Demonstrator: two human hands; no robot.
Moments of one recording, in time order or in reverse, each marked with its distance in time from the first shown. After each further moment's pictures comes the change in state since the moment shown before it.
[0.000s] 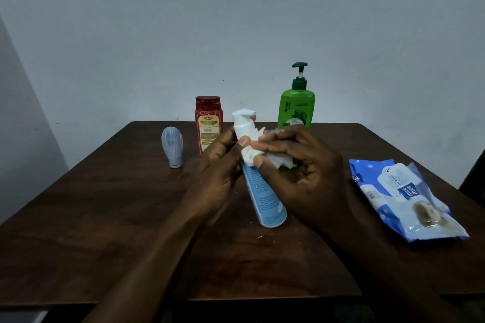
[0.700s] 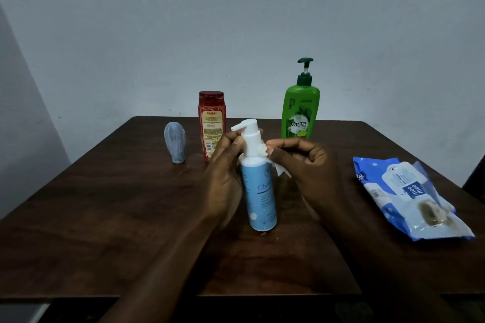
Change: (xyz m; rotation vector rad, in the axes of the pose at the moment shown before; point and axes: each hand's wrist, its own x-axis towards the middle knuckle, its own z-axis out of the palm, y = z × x) left_hand 0.001 -0.023 -0.002 -0.216 0.161 -0.046; right_hand -0.002 0.023 0.014 0.506 0.088 0.637
